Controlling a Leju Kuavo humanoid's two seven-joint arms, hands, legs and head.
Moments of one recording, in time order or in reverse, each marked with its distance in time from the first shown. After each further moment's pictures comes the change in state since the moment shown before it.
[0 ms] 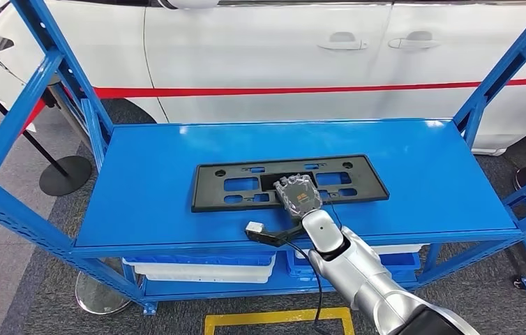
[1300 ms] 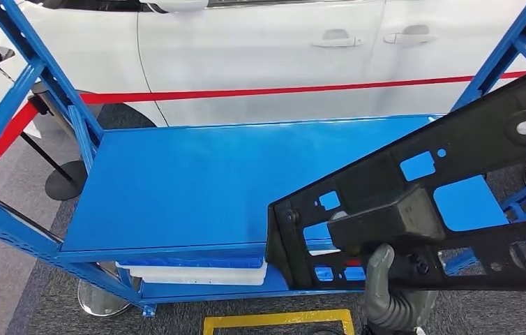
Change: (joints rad) left arm 0.008 -0.044 0.152 0.000 0.130 0.096 -0.011; right arm 0.889 0.011 -0.234 -1.400 -1.444 -0.045 -0.816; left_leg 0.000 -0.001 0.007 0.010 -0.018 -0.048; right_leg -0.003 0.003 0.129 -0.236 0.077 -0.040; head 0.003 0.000
